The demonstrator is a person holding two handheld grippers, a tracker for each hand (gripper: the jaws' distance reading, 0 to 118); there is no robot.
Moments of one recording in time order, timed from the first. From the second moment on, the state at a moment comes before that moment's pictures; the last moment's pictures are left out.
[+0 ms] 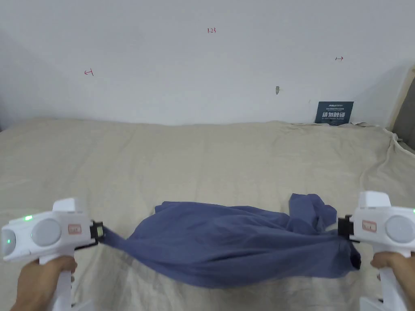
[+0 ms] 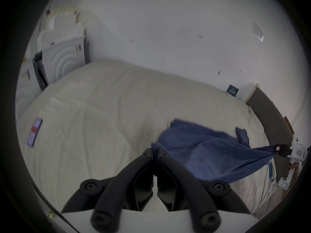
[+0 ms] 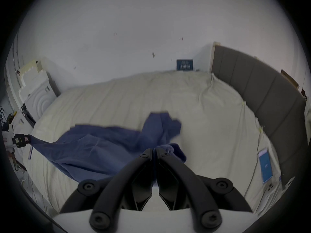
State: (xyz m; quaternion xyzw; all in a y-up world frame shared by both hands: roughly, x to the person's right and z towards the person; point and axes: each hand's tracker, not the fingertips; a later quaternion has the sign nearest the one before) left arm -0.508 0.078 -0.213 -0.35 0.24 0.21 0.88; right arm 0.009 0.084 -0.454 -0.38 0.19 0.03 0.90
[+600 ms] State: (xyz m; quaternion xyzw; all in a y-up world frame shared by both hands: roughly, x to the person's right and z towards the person) left arm -0.443 -0.003 -0.048 -0.43 0.21 0.25 0.84; right arm 0.072 0.024 -0.321 -0.43 0.22 0.01 0.88
